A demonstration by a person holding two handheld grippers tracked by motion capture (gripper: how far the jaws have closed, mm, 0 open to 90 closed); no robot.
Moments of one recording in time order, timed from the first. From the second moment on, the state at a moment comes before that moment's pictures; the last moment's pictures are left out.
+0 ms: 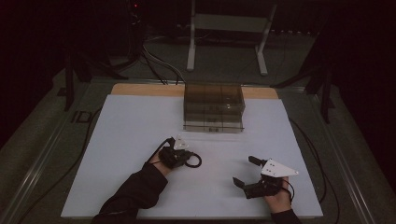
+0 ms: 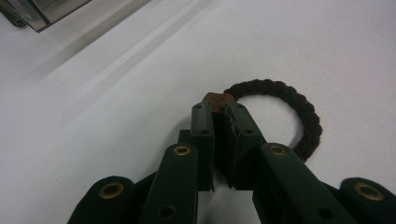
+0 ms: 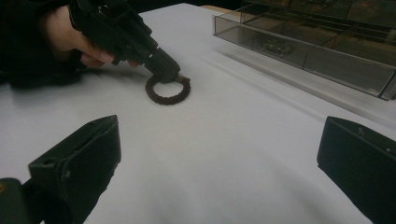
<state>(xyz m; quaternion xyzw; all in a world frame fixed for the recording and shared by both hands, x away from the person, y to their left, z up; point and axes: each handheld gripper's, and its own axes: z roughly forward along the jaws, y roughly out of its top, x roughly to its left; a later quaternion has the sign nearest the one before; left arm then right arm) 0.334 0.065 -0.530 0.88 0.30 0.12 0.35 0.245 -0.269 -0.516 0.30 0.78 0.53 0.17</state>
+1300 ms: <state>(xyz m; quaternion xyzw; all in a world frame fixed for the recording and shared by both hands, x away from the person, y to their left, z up) 0.334 0.061 -0.484 0.87 0.28 0.14 0.37 0.245 -0.270 -0.517 0.30 0.77 0.53 0.17</state>
